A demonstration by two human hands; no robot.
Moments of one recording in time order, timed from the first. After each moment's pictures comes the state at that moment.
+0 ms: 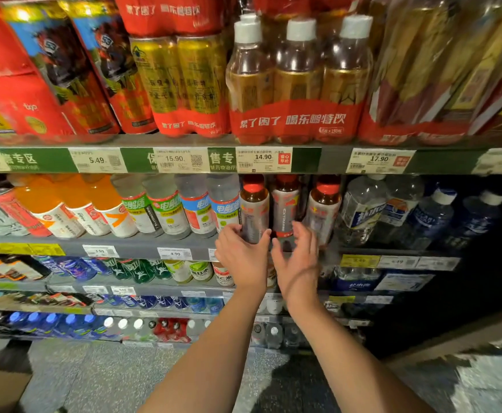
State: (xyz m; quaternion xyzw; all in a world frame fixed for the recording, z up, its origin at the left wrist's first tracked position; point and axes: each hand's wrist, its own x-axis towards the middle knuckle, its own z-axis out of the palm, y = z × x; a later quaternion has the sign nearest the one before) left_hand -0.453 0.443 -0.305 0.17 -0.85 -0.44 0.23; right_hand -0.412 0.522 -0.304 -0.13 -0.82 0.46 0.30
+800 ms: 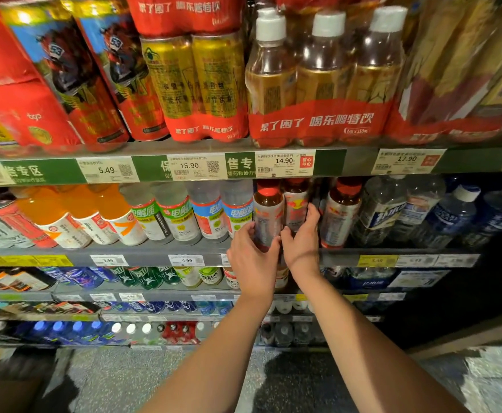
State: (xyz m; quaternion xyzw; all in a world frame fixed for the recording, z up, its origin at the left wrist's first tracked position) left_hand -0.456 0.416 -0.309 0.04 -0.85 -0.48 0.21; right_hand -0.475 0.508 -0.304 -0.22 -0.79 0.54 0.17
